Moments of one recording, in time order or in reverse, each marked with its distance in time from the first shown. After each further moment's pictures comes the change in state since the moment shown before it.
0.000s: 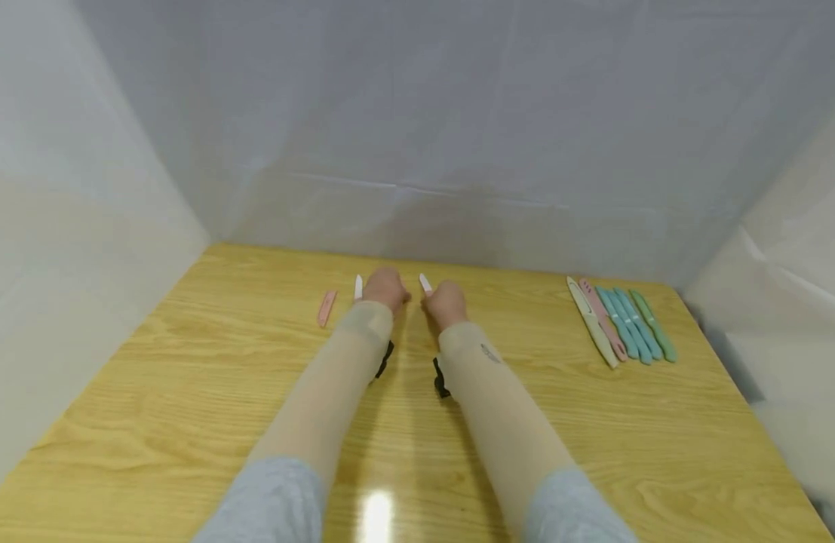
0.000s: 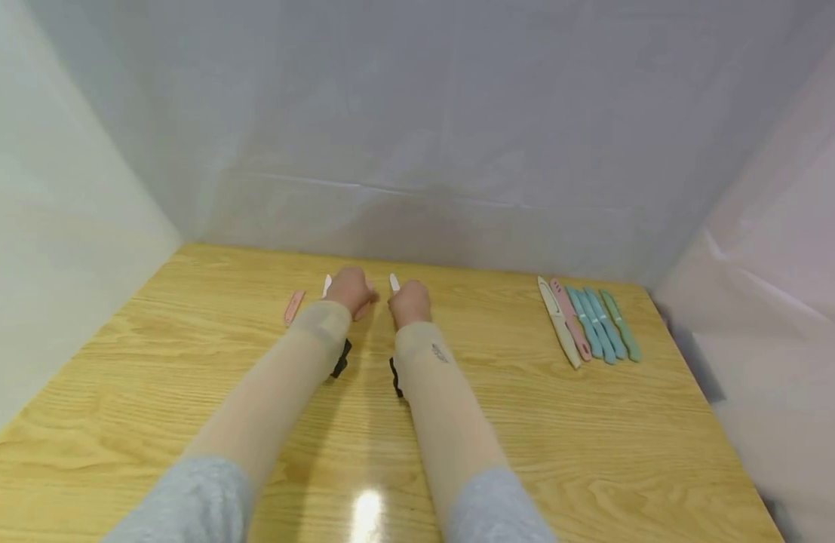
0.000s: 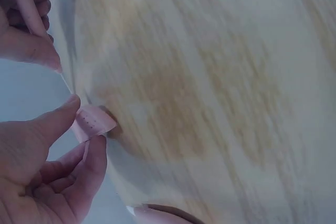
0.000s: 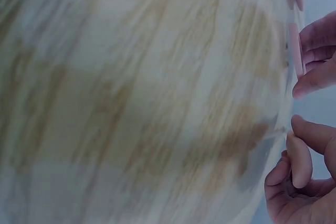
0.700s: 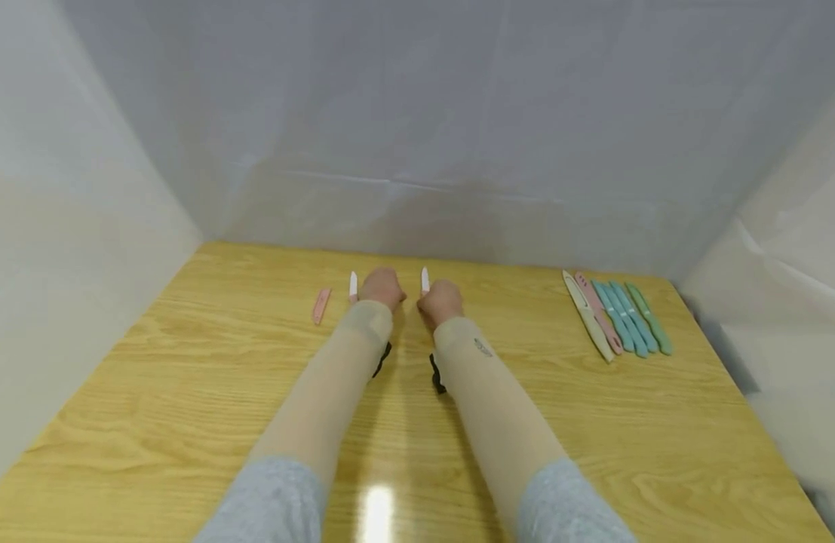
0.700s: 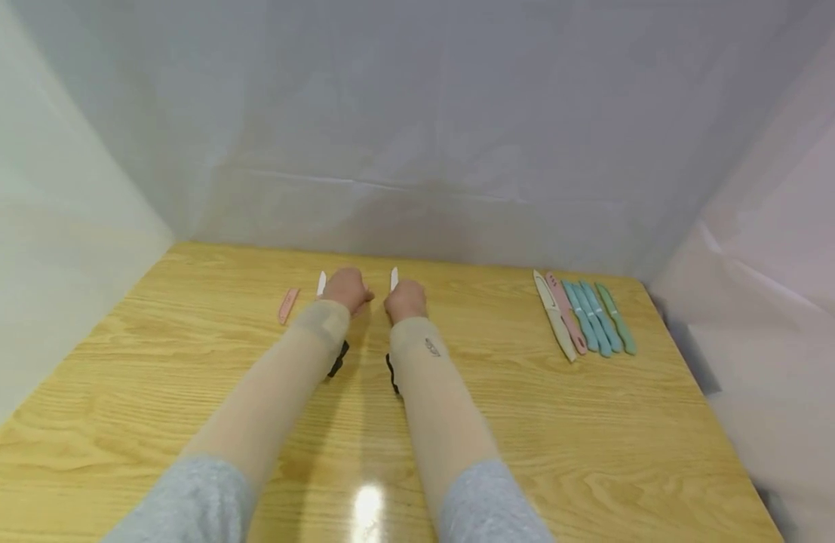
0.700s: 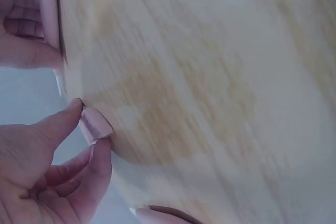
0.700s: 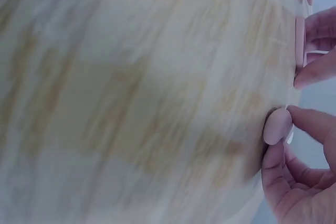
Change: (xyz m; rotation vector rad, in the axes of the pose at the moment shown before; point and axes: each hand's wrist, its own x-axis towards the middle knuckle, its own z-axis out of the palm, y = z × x) left_hand 0.001 -0.004 0.002 0.082 -0.037 -0.020; right_hand -0.001 -0.003 0.006 -0.039 -0.073 0.013
